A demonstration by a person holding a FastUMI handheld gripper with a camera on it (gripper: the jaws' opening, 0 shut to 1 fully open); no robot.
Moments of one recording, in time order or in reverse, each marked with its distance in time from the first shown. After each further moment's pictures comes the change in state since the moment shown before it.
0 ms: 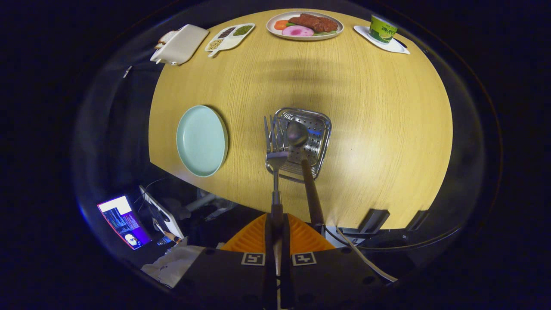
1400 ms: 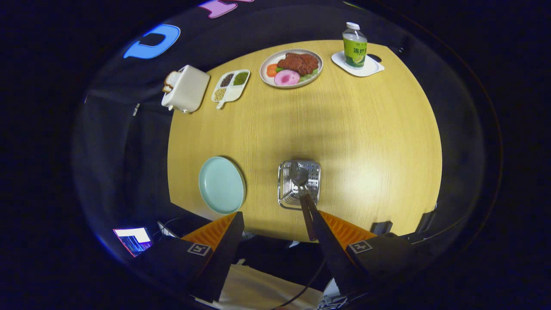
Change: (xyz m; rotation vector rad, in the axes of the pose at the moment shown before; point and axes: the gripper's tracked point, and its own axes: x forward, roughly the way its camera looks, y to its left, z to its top) arm -0.077 0.017 0.056 0.114 -0.442 0.087
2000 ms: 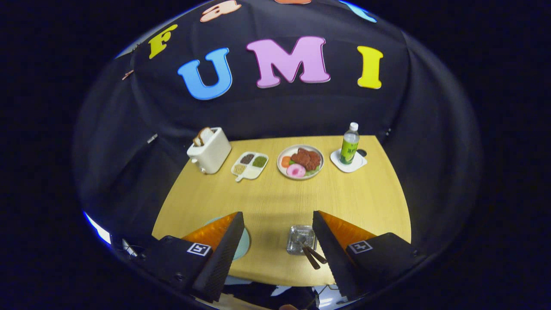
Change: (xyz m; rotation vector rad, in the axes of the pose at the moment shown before) arm -0.094 0.082 0.050 -0.195 -0.708 -0.132
